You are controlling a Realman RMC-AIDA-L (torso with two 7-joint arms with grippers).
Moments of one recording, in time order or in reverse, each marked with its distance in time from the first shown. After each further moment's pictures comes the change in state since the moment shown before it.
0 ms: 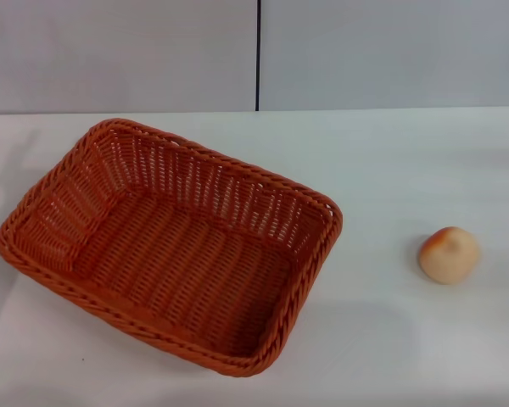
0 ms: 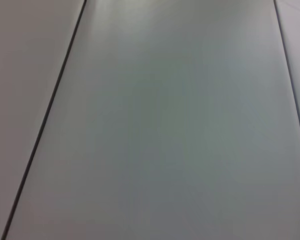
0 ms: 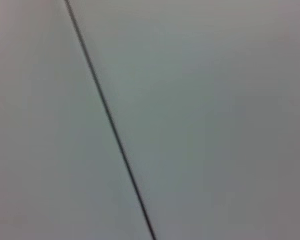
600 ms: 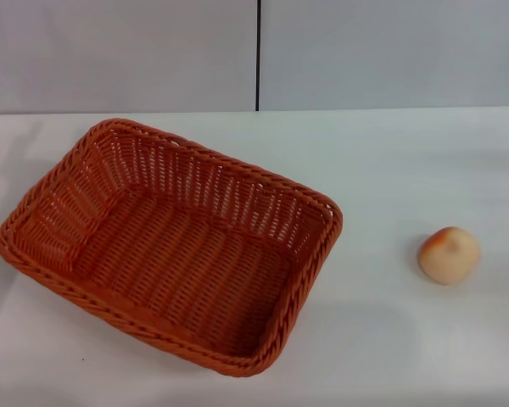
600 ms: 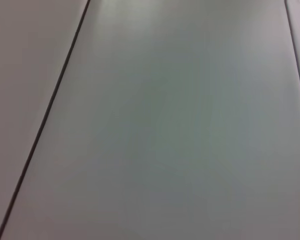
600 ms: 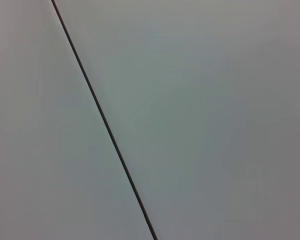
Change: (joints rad) left arm -0.027 0.003 -0.015 0.004 -0.002 -0.034 -0.032; right arm 0.003 0.001 0.002 0.034 0.013 -0.038 0.003
